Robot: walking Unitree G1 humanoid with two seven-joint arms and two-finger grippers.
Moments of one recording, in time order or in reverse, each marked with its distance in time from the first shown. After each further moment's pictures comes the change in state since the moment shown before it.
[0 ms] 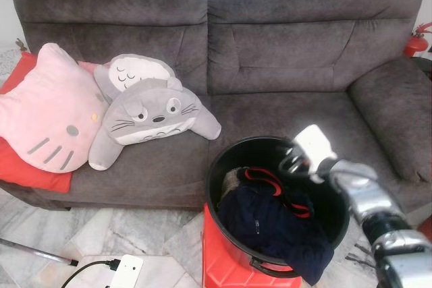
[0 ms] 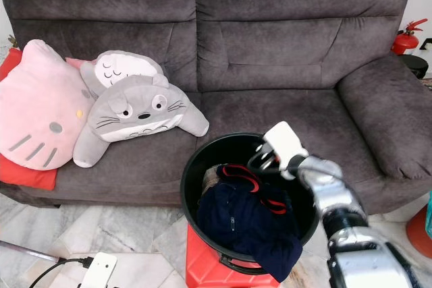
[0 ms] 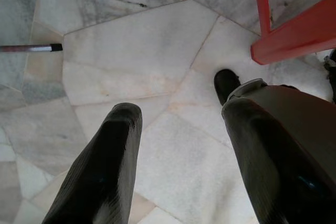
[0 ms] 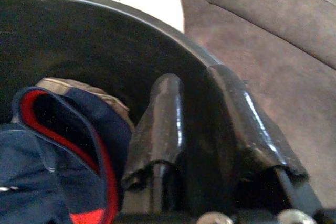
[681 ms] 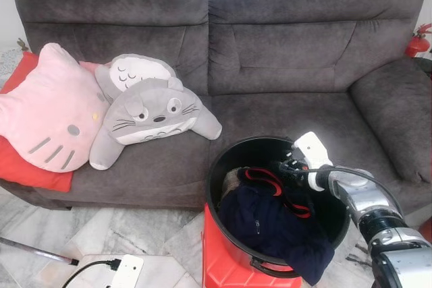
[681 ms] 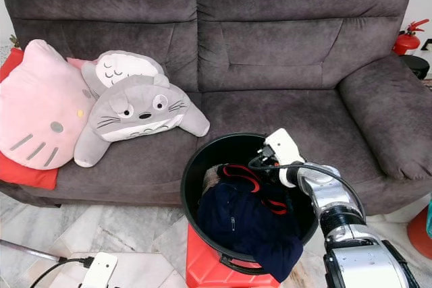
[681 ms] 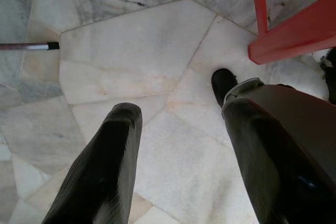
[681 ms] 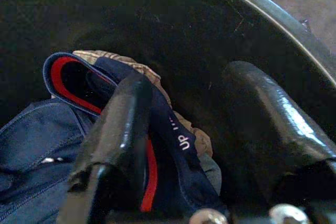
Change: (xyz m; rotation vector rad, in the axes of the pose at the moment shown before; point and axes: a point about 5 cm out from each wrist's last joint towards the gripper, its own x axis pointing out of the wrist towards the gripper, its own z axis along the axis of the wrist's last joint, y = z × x) left arm 0.000 -0.001 0.000 -0.005 0.002 -0.009; right arm 0.003 0.011 -0.014 0.155 0.089 0.117
